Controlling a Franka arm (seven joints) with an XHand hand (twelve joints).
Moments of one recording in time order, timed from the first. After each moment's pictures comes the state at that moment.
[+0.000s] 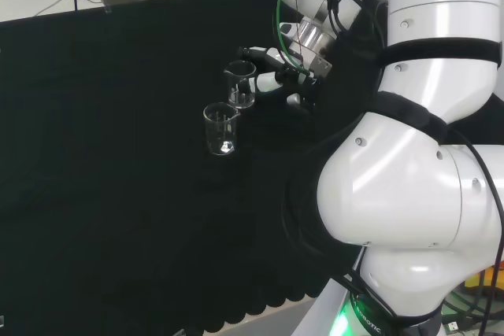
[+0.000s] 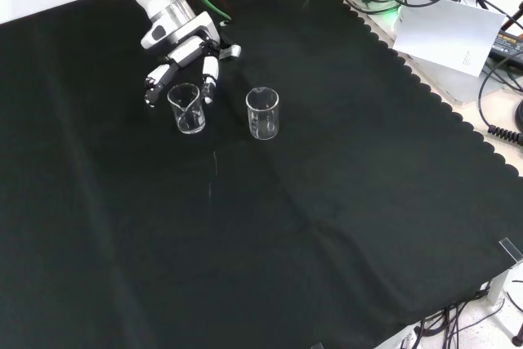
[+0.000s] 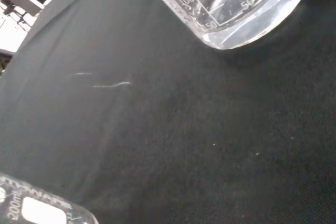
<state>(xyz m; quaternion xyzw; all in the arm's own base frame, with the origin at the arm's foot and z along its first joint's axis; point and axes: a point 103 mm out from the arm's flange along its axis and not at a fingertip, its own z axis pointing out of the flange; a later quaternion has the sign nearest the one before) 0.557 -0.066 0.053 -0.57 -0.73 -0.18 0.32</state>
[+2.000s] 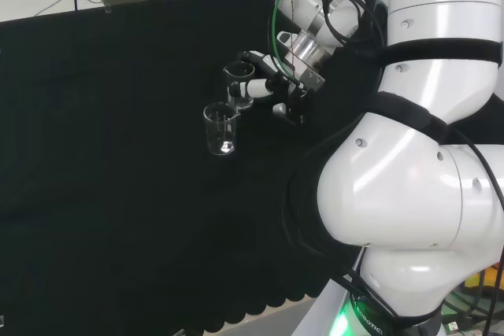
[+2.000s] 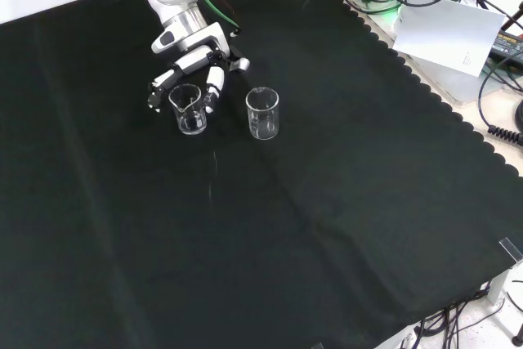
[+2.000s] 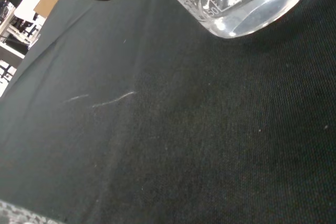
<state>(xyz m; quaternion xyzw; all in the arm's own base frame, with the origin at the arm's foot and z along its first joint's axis) 0.551 -0.041 0.040 -0.63 -0.68 -0.23 0.31</state>
